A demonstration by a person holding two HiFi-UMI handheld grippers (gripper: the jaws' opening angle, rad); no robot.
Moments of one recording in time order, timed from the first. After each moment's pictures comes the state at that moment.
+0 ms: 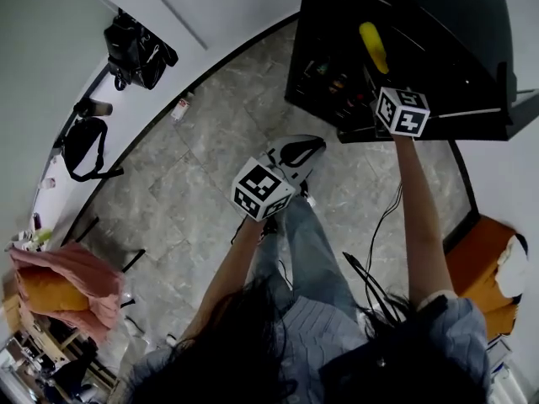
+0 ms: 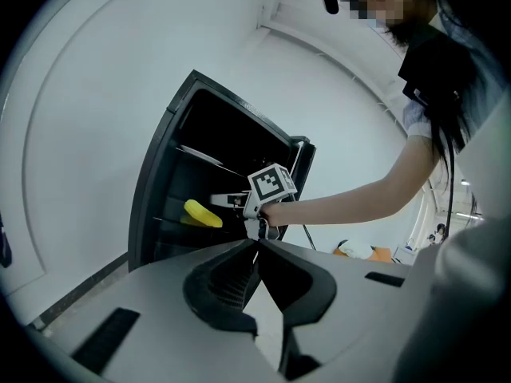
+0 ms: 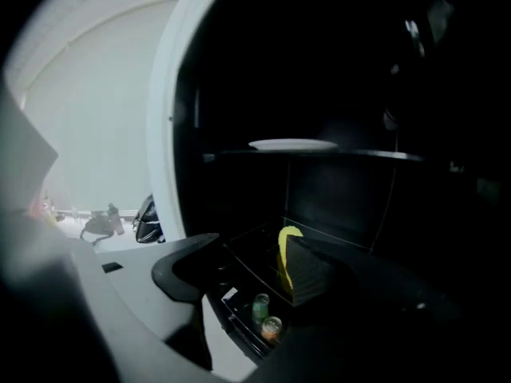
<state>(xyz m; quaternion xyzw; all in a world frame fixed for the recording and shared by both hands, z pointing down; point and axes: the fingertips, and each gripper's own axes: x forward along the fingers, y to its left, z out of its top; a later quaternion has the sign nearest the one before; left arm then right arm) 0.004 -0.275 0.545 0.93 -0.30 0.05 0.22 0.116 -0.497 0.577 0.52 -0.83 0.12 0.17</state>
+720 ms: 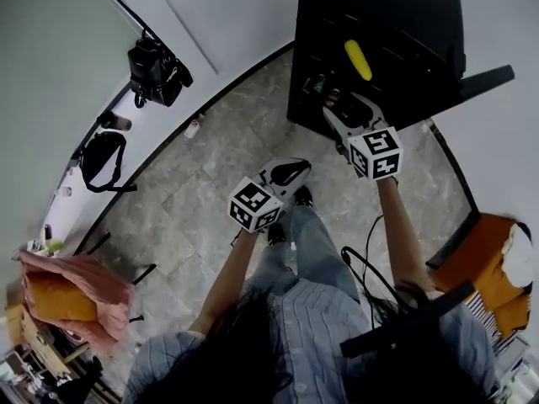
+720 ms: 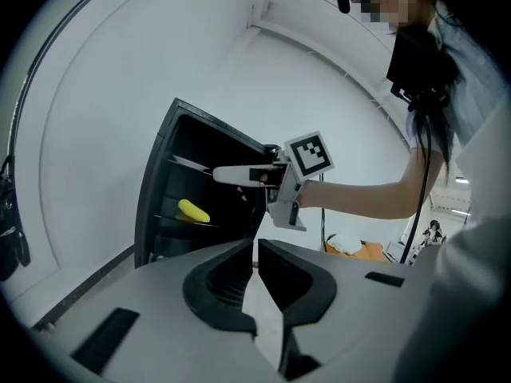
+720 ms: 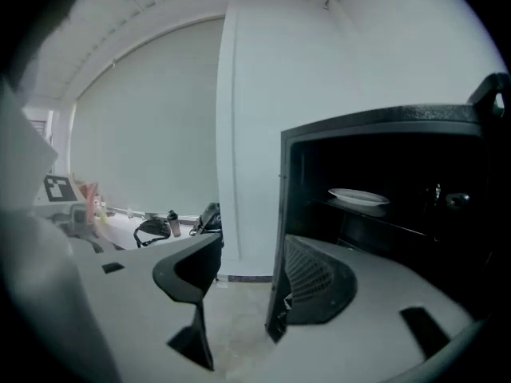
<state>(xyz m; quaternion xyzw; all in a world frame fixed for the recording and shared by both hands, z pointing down) -0.022 -0.179 0.494 0.93 -0.29 0.07 0.22 0.021 -0.326 0.462 0.40 -0.90 0.08 0.18</state>
